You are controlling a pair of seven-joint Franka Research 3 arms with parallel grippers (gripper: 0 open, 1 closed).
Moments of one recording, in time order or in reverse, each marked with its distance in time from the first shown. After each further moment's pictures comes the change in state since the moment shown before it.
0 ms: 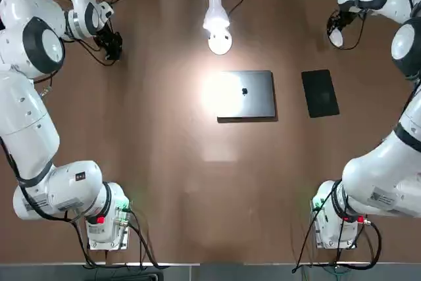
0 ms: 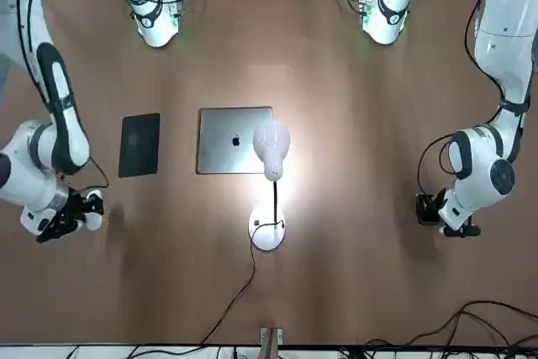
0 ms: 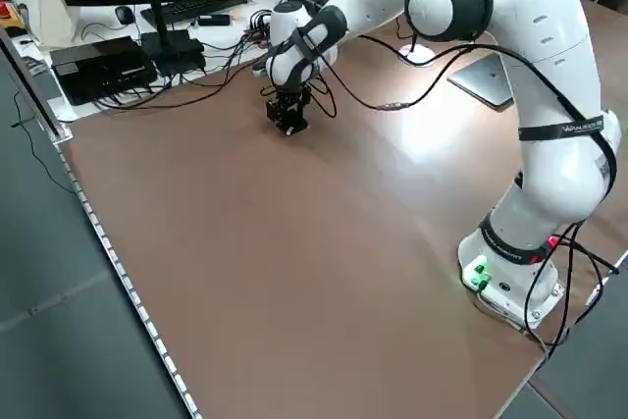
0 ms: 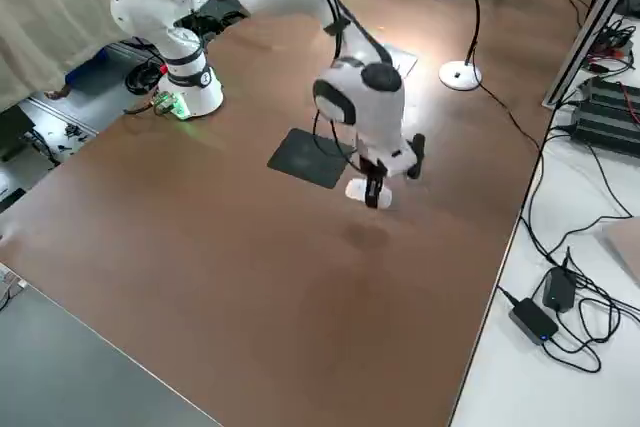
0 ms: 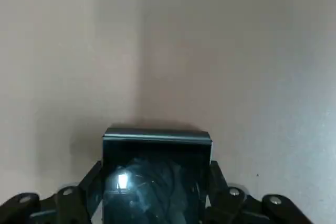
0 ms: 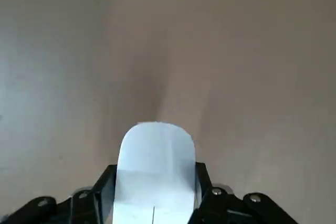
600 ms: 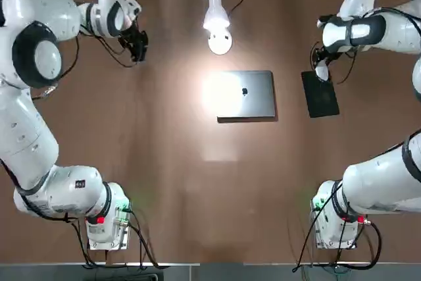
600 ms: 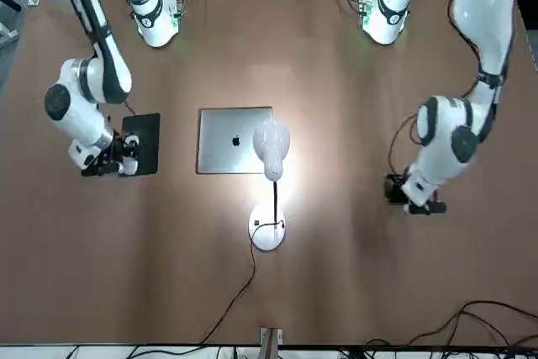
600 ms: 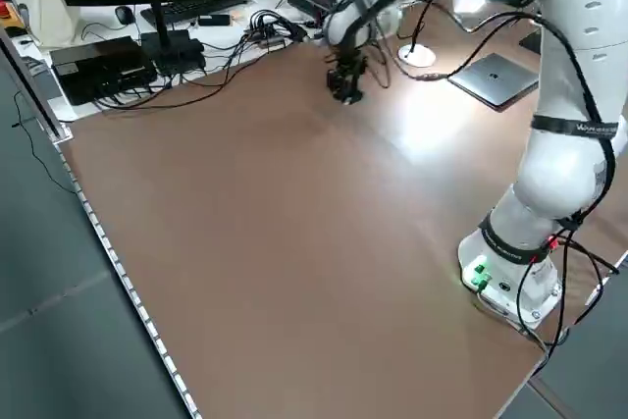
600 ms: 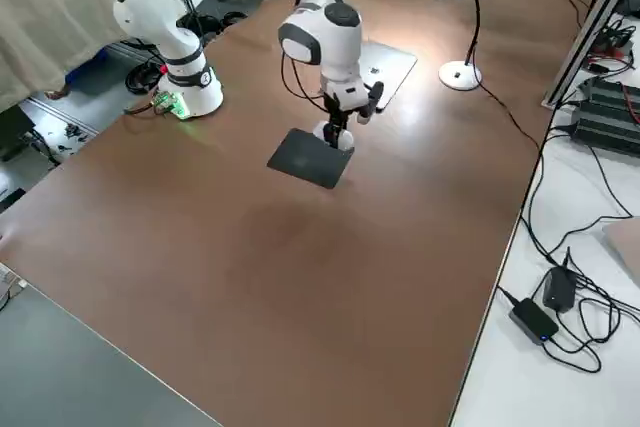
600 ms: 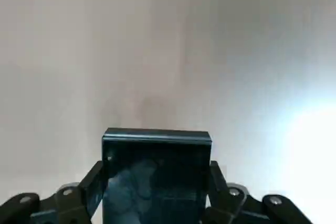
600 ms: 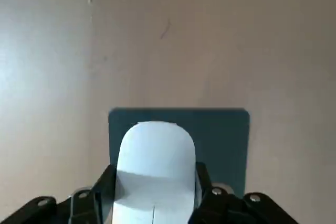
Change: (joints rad) left arm -0.242 -0.263 -0.090 -0.273 0.000 -0.005 -0.379; right arm 0.131 -0.354 -0.001 -0.573 0.000 0.157 0.274
